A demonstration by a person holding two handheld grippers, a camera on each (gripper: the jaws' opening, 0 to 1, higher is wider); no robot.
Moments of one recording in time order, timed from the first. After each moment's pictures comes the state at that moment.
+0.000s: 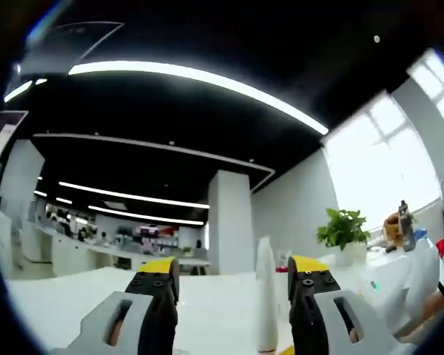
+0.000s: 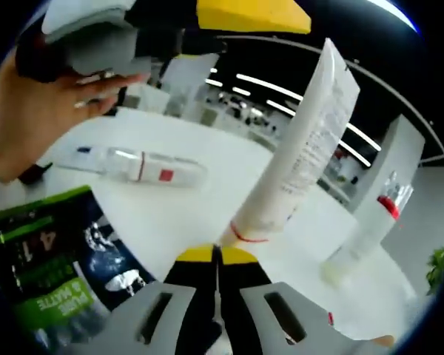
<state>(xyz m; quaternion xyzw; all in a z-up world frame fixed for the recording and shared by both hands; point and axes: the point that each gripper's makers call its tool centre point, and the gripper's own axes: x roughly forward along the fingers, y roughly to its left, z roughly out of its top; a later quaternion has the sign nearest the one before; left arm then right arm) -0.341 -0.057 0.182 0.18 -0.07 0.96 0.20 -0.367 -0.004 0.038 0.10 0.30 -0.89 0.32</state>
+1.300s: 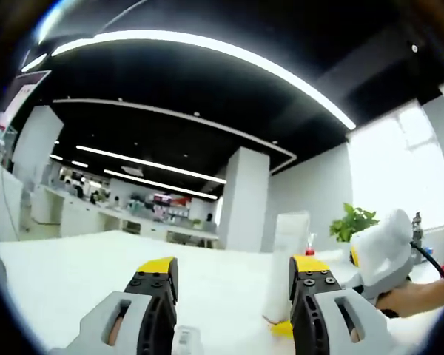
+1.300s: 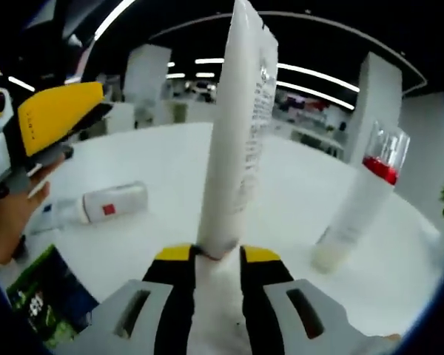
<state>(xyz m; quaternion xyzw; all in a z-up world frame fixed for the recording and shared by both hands) -0.357 -0.080 0.146 0.10 -0.13 0.97 0.17 -0.415 0.021 0.050 0.19 0.17 -0.93 0.28</state>
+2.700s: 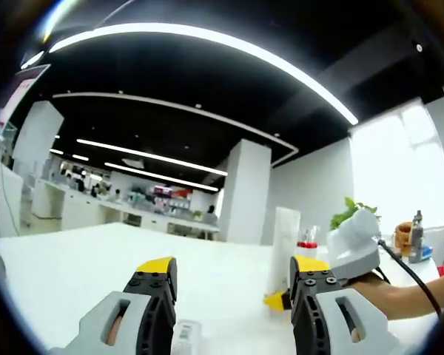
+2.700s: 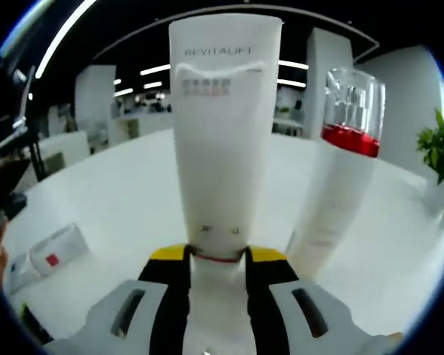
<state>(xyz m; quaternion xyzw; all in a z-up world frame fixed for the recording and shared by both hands) -0.372 -0.082 0.139 0.07 -0.13 0.97 0.17 -0.468 0.047 0.050 0.20 0.08 -0.97 0.15</state>
